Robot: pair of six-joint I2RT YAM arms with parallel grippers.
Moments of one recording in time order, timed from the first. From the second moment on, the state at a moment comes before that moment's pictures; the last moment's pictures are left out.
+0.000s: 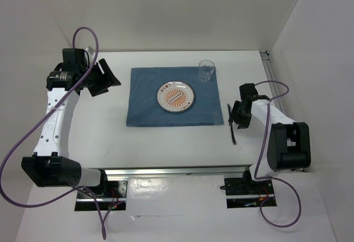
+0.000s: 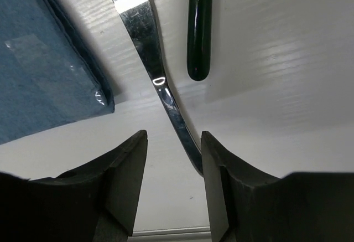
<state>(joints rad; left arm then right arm) 0.05 1.36 1.53 -0.98 0.26 -0.47 0.03 1.47 0.89 -0.65 0.02 0.45</state>
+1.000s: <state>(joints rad) 0.05 1.36 1.55 -0.99 0.26 -0.48 0.13 1.66 0.96 -0.66 0.09 0.43</state>
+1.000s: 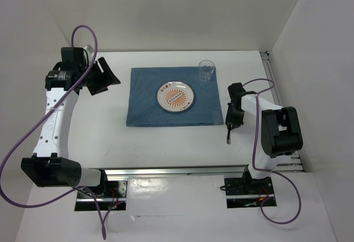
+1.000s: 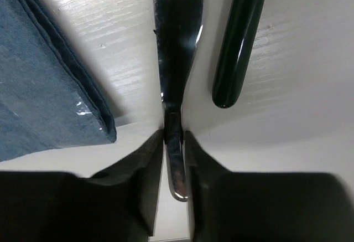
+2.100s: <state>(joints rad) 0.05 1.36 1.57 -0.99 0.26 -0.48 0.25 1.70 1.47 -0.86 0.10 0.35</state>
